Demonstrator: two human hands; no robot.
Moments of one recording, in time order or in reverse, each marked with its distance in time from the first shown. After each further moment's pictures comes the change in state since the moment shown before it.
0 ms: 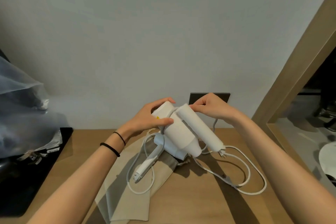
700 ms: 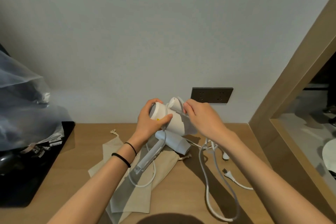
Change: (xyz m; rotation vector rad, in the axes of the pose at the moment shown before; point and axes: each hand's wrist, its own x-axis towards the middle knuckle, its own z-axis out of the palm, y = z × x) left_hand -0.005 -0.044 0.028 -0.008 0.506 -0.064; right_hand -0.020 -0.007 0.060 -0.290 0.240 -0.101
